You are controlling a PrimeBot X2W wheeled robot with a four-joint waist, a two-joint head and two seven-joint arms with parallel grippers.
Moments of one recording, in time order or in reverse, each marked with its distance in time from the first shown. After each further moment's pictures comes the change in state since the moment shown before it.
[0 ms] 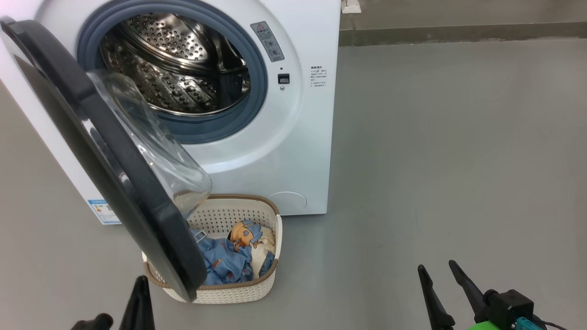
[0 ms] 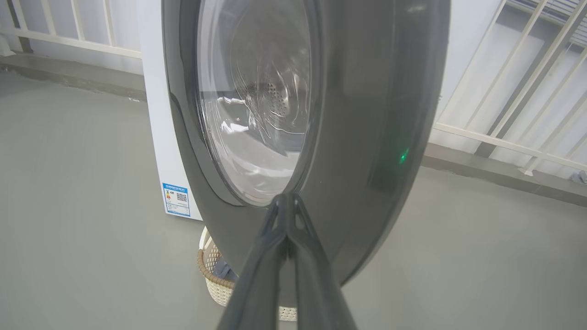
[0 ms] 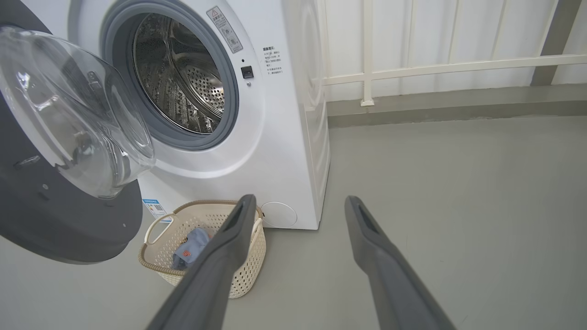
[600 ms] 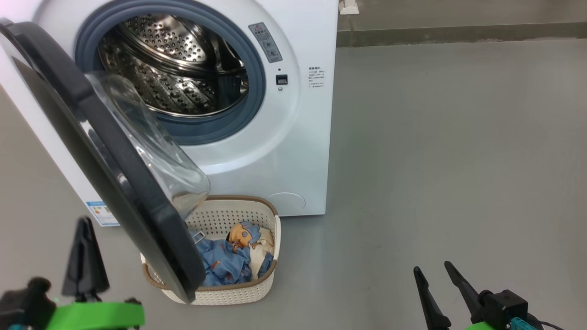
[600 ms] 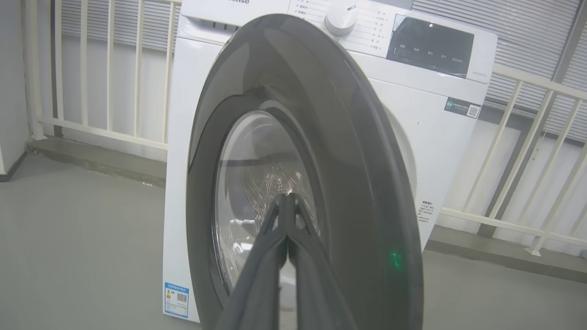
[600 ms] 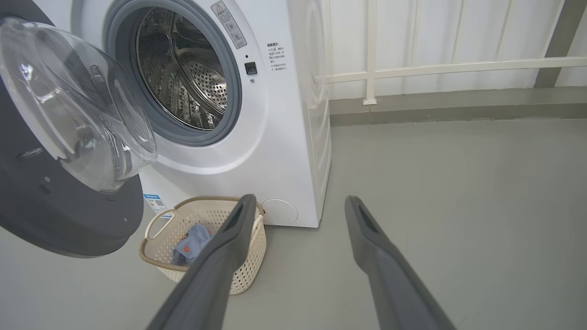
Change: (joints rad) left arm -0.075 -0.002 0.141 -0.176 0.013 -0.024 0.000; right arm -0.003 0.001 0.012 0.010 -0.018 0.000 0.000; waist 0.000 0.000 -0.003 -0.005
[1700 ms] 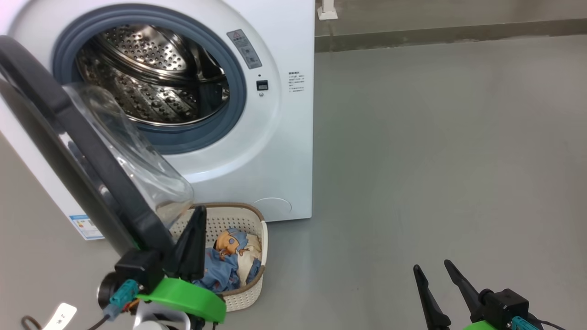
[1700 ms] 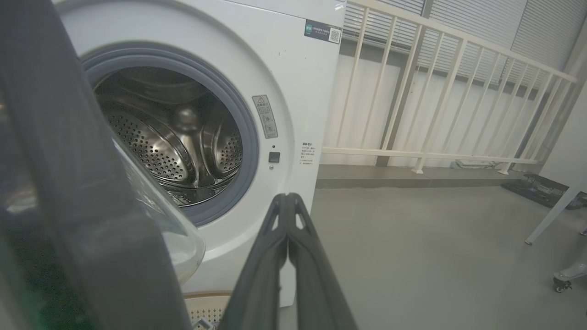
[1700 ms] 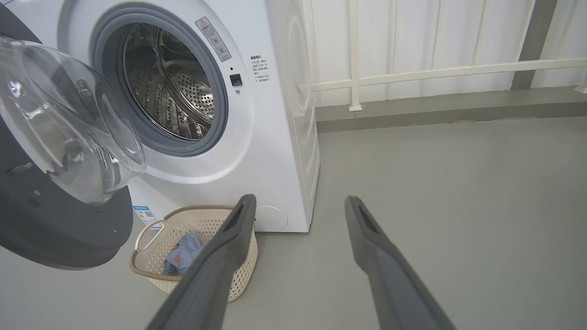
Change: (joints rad) left arm -0.164 0.000 -0.310 0.170 0.032 -0.064 0.027; right arm -0.003 0.001 0.002 -0.004 0.012 0.000 -0.001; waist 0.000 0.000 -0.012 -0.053
